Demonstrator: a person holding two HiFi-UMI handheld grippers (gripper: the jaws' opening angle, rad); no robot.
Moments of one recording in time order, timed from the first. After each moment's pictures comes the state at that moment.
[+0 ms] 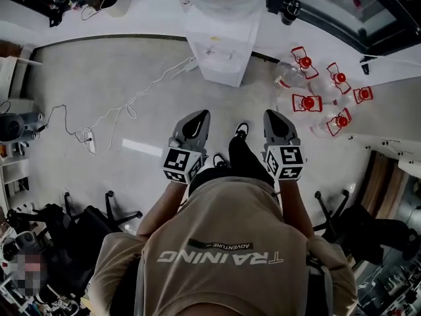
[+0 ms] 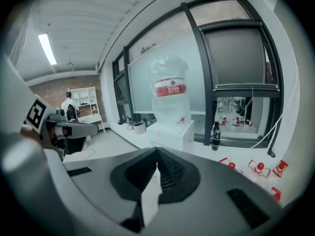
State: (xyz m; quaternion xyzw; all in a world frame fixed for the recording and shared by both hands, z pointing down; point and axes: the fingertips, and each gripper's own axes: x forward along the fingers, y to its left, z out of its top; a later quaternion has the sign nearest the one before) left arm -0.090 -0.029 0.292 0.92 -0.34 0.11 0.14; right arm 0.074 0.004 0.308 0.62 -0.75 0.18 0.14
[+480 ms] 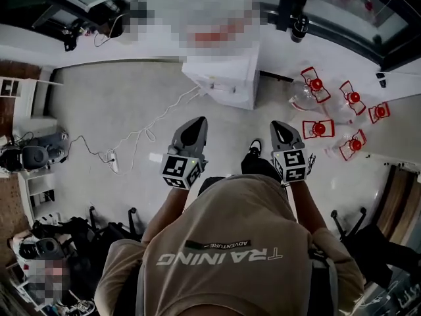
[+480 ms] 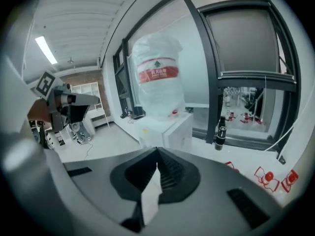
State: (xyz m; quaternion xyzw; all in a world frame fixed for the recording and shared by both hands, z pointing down) left arm -0.037 -0.151 0.279 0.92 -0.36 0.14 0.11; right arm 0.148 -0.091 0.362 0.58 -0.77 0.21 0.17
